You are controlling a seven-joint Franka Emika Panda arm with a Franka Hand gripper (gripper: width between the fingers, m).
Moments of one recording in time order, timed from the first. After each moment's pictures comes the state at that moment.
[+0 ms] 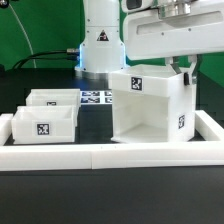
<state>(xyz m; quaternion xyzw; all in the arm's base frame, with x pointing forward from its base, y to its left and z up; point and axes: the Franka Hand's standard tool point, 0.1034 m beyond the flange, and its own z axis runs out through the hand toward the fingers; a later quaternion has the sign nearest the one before) 0.593 0.100 0.103 -0.91 0.41 -0.05 0.09</state>
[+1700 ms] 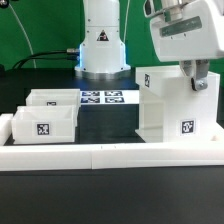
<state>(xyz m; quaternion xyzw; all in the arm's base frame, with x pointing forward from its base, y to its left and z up) 0.625 0.107 0.101 -0.76 0.64 0.00 0.13</state>
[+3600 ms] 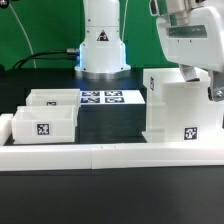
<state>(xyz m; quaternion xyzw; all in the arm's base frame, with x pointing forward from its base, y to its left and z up) 0.638 0.108 0.104 -0.77 0.63 0.03 0.11</state>
